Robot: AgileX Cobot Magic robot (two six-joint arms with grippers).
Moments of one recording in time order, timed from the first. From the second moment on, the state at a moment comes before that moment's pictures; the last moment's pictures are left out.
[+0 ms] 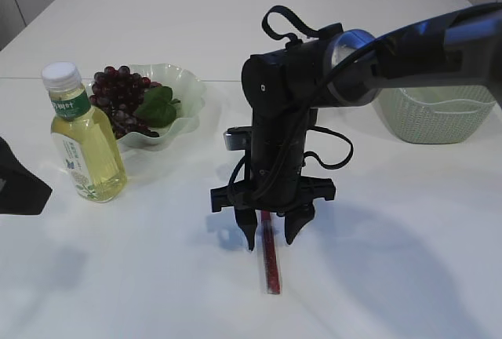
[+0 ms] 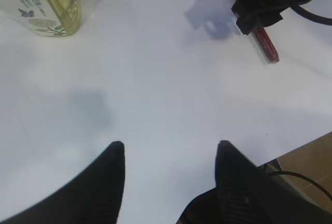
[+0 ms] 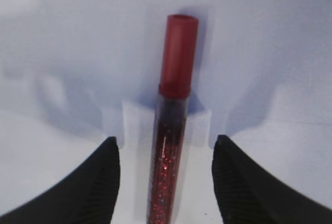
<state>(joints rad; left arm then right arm) -0.53 1.09 -0.87 -0.05 0.90 -0.19 0.60 2.21 -1.62 0.12 1.09 0.40</state>
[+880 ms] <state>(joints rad) -0.53 1.09 -0.87 -0.03 0.90 -0.19 0.60 2.23 -1.62 0.12 1.12 0.40</state>
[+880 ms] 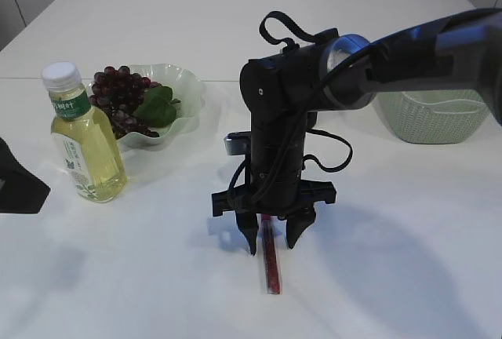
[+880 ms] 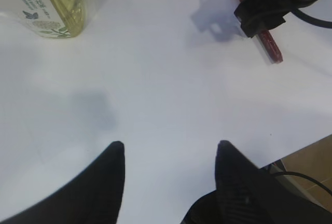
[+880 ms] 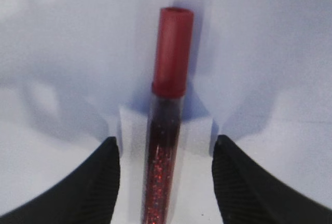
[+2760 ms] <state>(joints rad) -0.53 1.09 -0.87 -0.03 0.90 -0.19 0.60 2.23 -1.63 0.09 1.11 0.39</state>
